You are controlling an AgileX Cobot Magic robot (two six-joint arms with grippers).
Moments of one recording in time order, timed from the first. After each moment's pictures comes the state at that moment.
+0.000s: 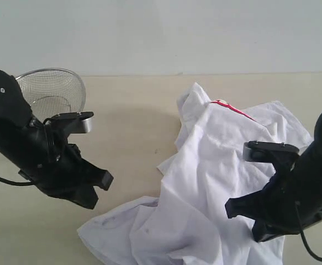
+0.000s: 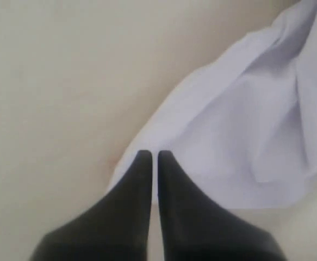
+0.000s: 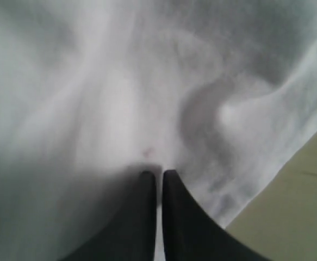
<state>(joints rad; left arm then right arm) -0.41 1.71 -0.87 -0.51 0.69 0.30 0.24 1.62 -0.65 0.40 0.57 -0.07</state>
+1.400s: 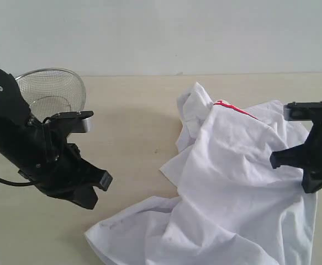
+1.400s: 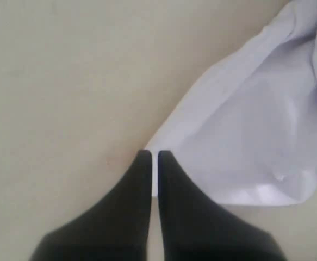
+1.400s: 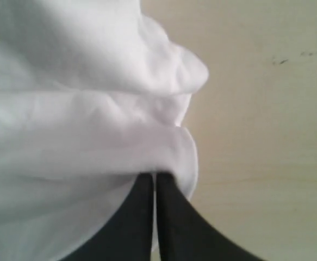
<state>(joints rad) -0.41 1.70 -0.87 -0.51 0.70 0.32 -0.02 1.72 -0.92 -0.01 0.78 0.09</state>
